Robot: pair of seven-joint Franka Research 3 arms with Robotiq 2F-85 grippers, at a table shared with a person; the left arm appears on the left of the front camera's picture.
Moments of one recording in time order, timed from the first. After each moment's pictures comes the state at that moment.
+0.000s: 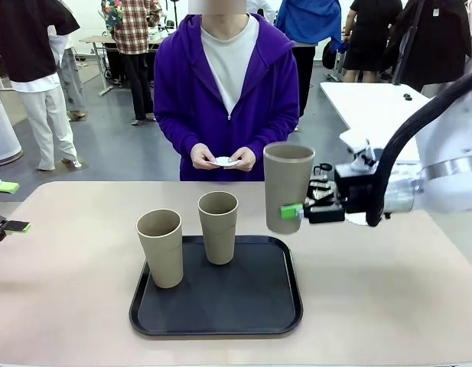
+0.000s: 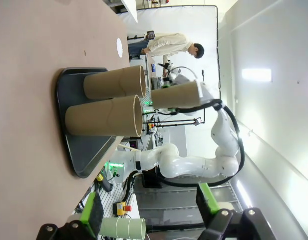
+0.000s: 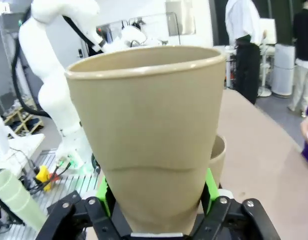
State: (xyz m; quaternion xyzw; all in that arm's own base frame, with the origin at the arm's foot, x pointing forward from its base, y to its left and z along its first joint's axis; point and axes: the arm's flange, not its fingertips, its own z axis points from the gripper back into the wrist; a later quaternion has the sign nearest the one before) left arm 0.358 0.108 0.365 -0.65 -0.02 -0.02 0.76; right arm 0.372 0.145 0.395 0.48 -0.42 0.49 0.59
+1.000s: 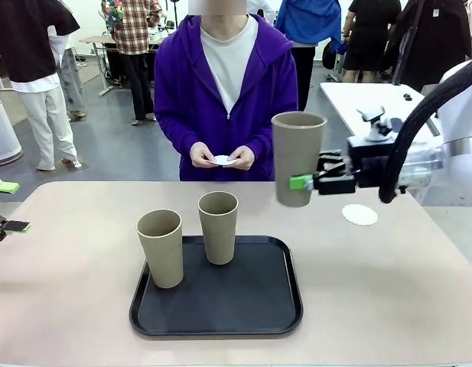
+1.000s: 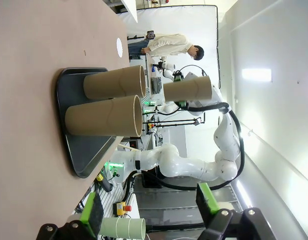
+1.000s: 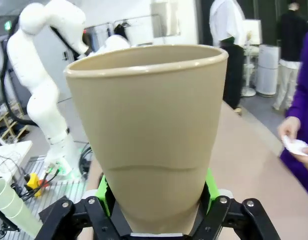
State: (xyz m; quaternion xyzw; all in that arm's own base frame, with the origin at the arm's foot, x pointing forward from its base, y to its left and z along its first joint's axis) left arm 0.358 0.108 0.365 -0.65 -0.02 -0.02 0.76; right arm 0.389 0.115 0.427 0.46 -0.45 0.47 0.61
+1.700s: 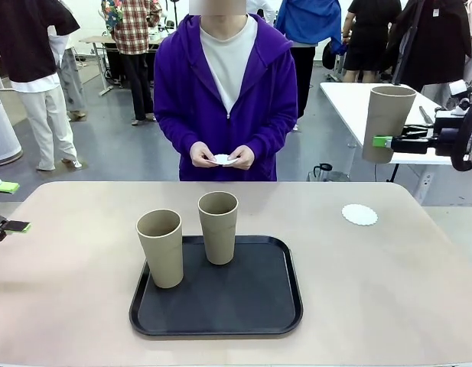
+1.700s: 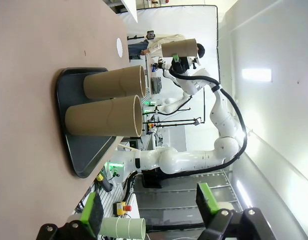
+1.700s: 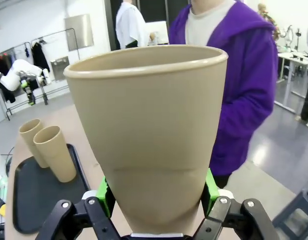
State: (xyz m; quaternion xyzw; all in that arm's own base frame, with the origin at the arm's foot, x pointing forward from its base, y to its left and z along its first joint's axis) left arm 0.358 0.108 0.365 -0.65 -0.02 -0.02 0.76; right arm 0.501 -0.079 0.426 0.34 -0.54 0.35 0.69
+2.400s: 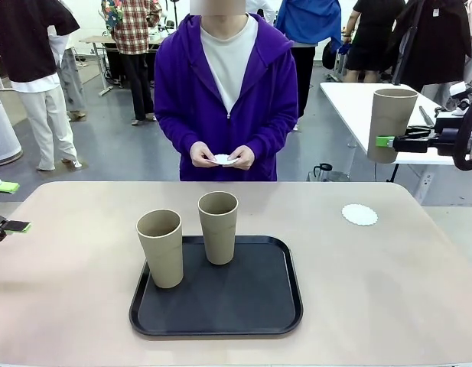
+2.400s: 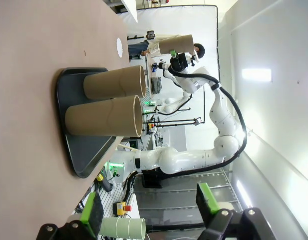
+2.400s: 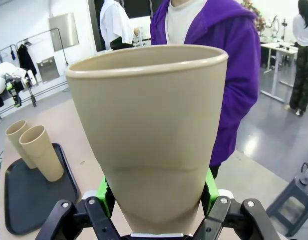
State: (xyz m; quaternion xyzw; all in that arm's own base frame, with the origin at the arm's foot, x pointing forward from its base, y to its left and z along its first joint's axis) left arm 0.358 0.108 0.365 -0.65 -0.02 -0.02 0.76; right arm 0.508 -0.090 0.420 0.32 -0.54 0.33 0.71
